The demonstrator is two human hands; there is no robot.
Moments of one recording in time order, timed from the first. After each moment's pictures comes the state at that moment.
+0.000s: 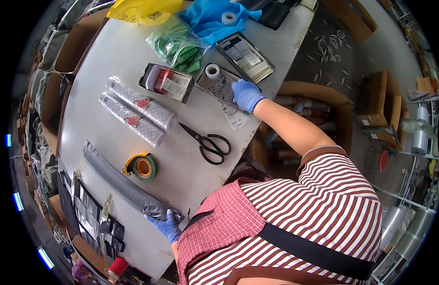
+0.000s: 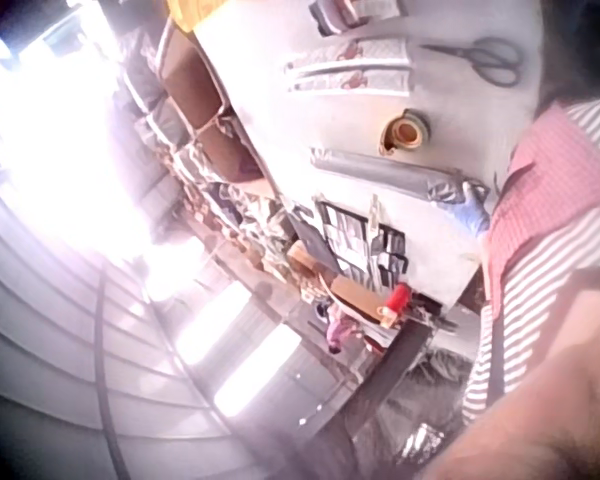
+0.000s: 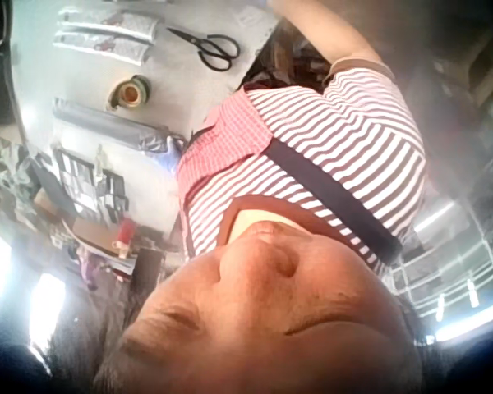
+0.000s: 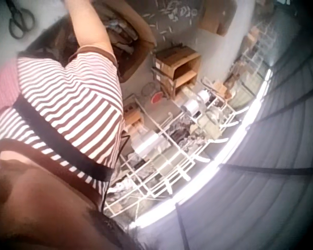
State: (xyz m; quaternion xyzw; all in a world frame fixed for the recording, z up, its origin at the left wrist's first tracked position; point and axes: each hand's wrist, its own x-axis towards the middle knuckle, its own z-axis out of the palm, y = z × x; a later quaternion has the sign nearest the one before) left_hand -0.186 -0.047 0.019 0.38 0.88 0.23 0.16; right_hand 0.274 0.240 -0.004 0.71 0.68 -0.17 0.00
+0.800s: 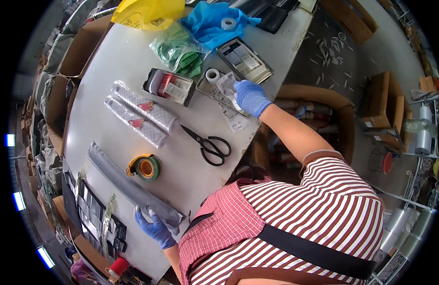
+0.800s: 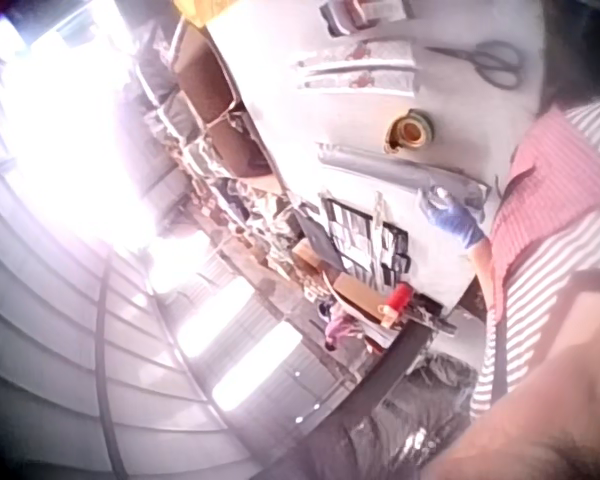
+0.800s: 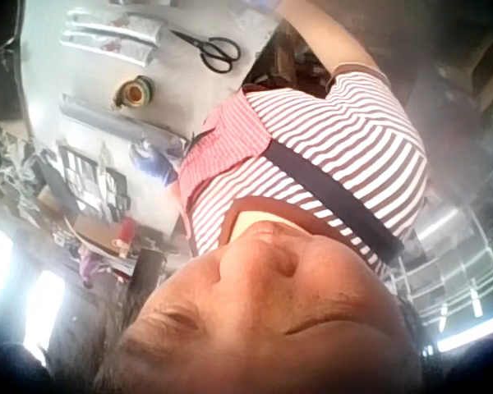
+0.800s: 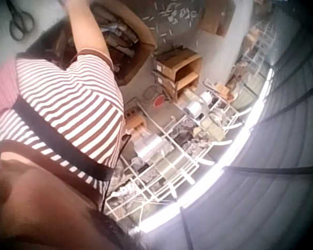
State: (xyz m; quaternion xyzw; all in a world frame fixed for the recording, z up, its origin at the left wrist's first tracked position) left_hand -0.183 -0.010 0.092 0.58 0.78 0.24 0.03; right_hand 0.275 0.227 0.041 0.71 0.68 -0.17 -0.07
